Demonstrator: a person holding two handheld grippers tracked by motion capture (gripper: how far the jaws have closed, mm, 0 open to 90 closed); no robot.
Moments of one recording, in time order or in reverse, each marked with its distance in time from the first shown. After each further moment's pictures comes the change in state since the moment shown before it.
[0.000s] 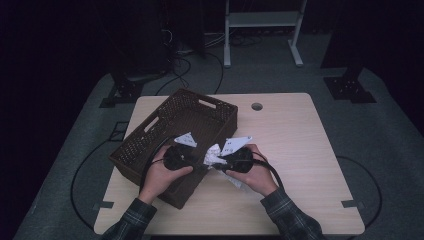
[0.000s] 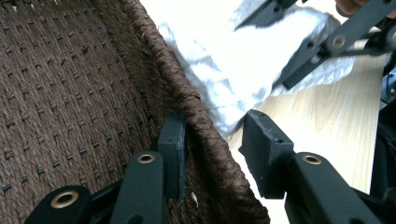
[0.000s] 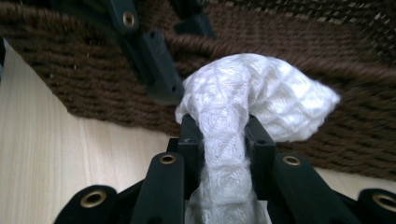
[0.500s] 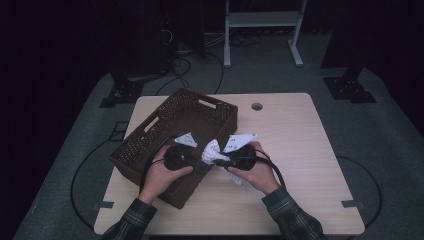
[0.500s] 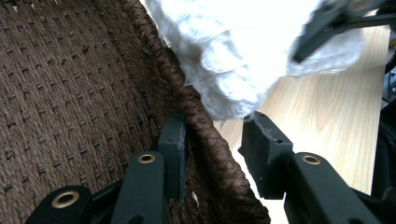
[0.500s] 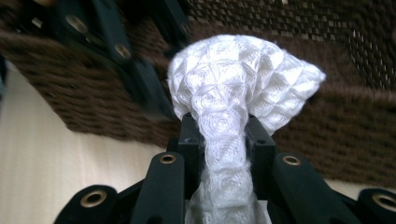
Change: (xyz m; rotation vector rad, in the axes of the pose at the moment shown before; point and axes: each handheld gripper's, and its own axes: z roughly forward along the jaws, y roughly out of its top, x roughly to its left) left arm -0.001 0.000 0.001 -0.001 0.005 -0.003; right arm -0.006 0.000 -0.006 -0.029 -0.016 0.019
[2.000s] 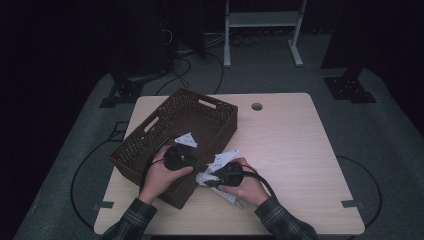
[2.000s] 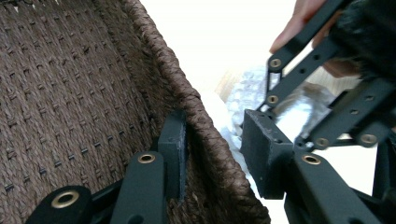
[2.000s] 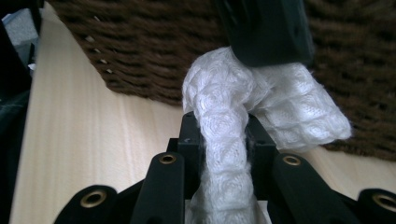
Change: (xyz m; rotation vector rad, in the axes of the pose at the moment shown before) left arm 0.000 0.000 0.000 0.001 0.002 0.002; right arm 0.035 -0.019 0.041 0.107 0.151 -0.022
